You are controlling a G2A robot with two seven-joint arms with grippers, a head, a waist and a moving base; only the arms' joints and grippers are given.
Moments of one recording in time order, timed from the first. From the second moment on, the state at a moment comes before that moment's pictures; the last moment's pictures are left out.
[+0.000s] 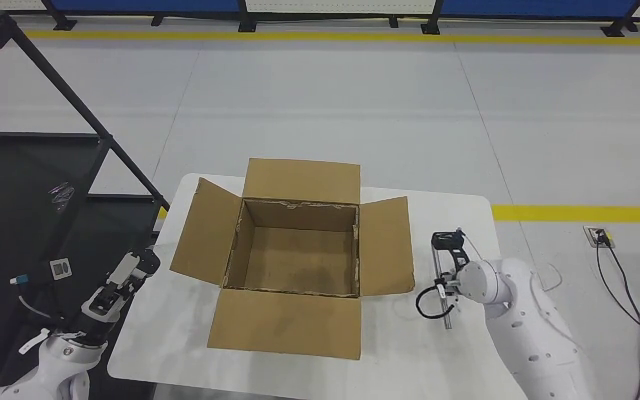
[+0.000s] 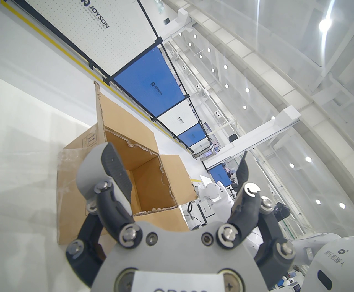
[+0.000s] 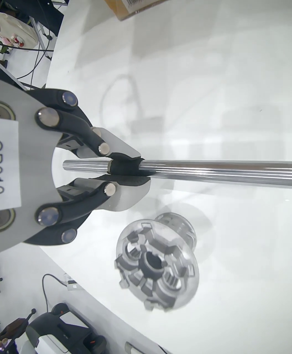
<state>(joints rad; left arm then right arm) 1.47 -1.18 -1.96 -1.77 -0.21 -0.51 -0.66 -0.84 -1.21 1.31 -1.33 -1.09 0.09 1.23</state>
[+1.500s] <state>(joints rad) 1.52 -1.18 -2.02 -1.78 -0.23 -0.48 -0.55 -0.44 -1.40 0.67 -1.36 -0.92 0.02 0.86</state>
